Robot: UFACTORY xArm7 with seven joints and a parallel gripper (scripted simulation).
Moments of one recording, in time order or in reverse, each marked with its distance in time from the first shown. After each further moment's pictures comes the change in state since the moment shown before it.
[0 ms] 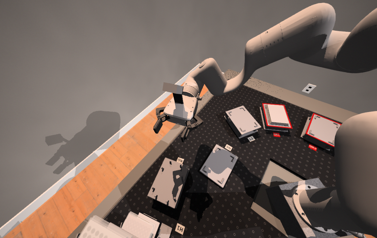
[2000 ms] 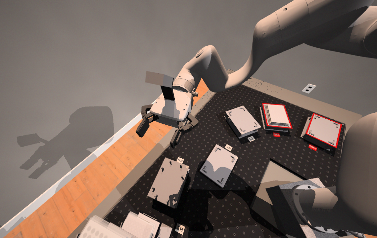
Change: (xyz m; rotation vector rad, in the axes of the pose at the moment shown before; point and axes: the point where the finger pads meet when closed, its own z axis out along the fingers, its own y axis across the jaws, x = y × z) arm 0.066 0.000 0.048 -0.001 0.000 0.001
